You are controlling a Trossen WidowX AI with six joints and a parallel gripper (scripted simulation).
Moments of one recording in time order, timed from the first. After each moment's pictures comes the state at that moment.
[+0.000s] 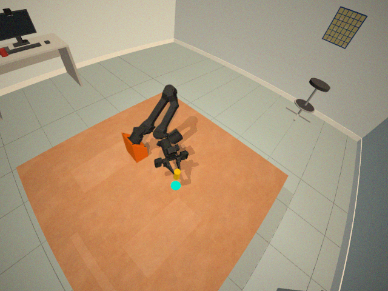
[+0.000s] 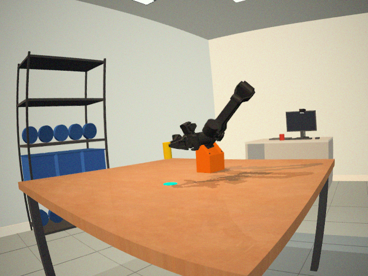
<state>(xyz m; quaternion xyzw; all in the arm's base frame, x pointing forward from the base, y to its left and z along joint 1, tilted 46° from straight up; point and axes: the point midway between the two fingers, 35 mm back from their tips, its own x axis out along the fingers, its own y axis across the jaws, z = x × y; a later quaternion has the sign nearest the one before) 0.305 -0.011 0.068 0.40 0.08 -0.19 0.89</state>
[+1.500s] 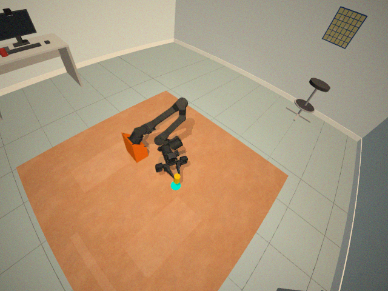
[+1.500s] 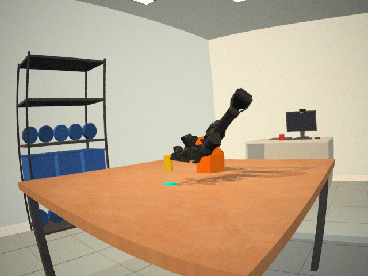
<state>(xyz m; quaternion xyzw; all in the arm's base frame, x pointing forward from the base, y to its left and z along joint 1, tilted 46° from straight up) 0.310 0.027 0.034 0.40 0.08 -0.19 0.89</state>
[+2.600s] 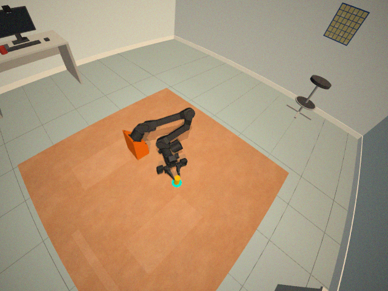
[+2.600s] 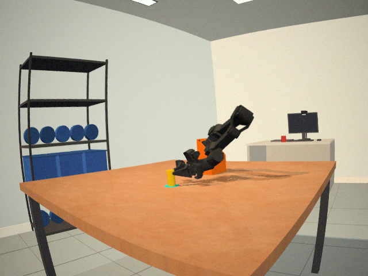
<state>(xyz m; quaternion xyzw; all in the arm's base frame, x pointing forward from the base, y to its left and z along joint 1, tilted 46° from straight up) 0.313 0.066 -0.006 0.40 0.08 -0.19 0.89</state>
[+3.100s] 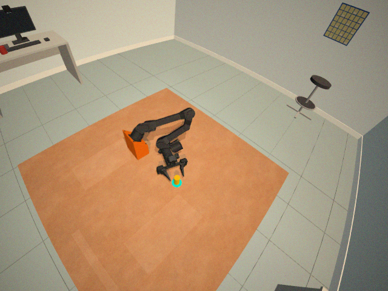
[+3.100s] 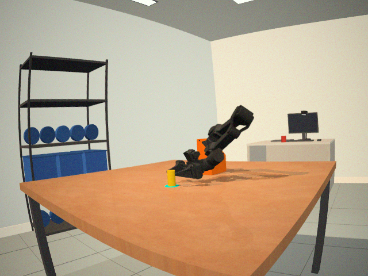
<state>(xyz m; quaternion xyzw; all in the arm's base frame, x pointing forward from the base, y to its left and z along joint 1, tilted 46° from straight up) 0.314 0.066 -0.006 0.40 0.08 -0.19 0.89</state>
